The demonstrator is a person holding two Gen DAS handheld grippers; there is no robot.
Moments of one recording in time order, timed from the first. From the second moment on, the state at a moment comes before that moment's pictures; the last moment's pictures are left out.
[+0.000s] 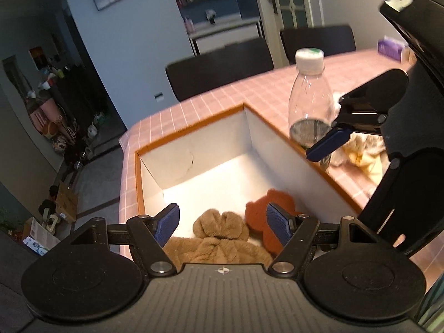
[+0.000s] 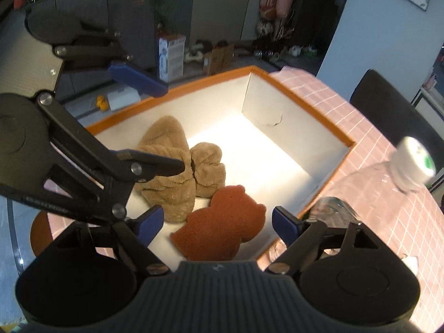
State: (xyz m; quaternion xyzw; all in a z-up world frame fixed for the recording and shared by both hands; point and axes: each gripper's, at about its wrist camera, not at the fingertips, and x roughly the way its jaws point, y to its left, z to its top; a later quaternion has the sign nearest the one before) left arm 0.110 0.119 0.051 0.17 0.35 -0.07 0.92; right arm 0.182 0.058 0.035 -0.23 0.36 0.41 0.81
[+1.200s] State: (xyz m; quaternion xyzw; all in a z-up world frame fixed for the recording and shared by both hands) left arm 0.043 -0.031 -0.016 -0.01 0.23 -0.19 0.96; right arm 0.089 -0.207 -0.046 0.01 0.30 0.14 0.94
